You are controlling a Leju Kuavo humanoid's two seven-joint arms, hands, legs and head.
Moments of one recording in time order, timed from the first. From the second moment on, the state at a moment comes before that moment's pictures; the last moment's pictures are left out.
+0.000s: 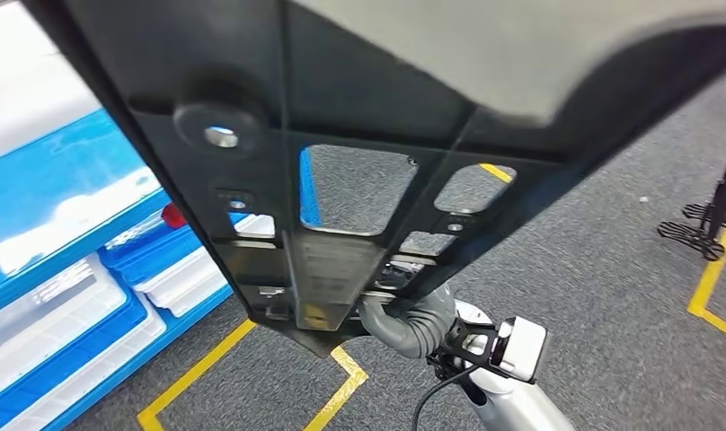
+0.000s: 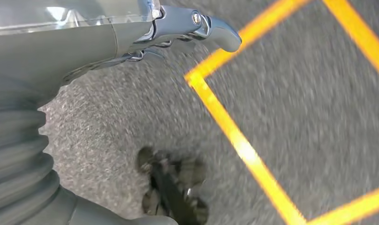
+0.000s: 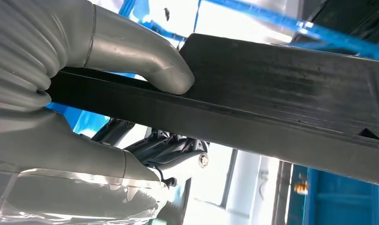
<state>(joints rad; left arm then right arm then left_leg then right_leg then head) -0.05 -0.07 0.88 -0.22 -0.61 0.24 -0.37 -0.33 -0.05 0.64 -1.72 -0.09 0.16 -0.68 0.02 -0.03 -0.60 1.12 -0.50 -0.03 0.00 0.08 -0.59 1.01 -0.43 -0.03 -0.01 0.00</state>
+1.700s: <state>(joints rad) -0.06 -0.10 0.88 -0.21 -0.63 0.17 -0.33 -0.39 -0.10 0.59 -1.63 -0.12 0.18 -0.64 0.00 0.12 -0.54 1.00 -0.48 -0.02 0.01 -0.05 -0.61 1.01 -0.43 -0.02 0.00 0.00</state>
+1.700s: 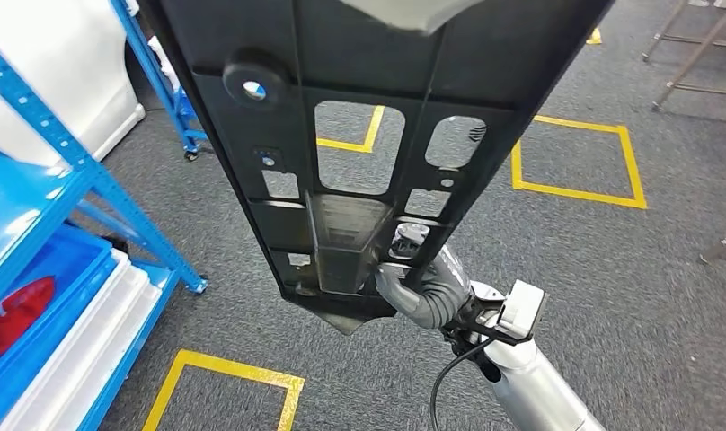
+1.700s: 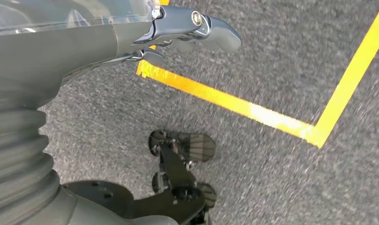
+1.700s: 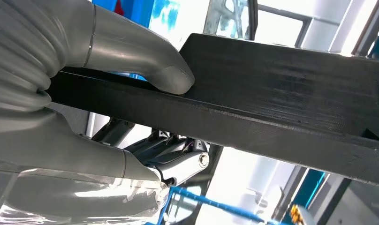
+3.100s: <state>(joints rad) -0.03 0.01 1.02 -0.22 -0.53 0.22 -0.32 -0.30 -0.14 0.53 -1.68 -0.14 0.19 -0.66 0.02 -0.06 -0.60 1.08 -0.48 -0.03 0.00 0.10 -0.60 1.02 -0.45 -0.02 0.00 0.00</state>
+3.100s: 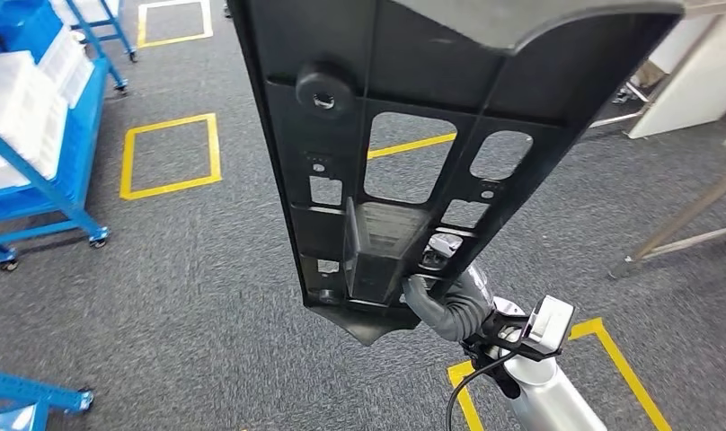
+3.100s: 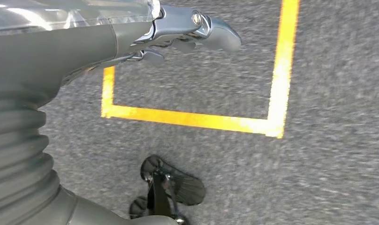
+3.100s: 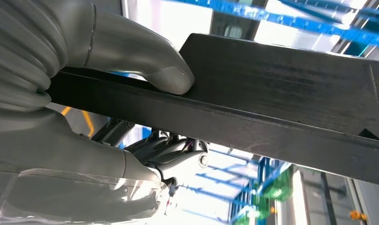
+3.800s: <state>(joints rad) -0.05 -0.02 1.07 -0.22 -0.52 0.18 -0.34 -0.29 -0.14 0.50 -1.68 -0.13 0.18 -0.66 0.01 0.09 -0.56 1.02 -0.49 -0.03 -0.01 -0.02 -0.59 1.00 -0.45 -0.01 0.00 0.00</state>
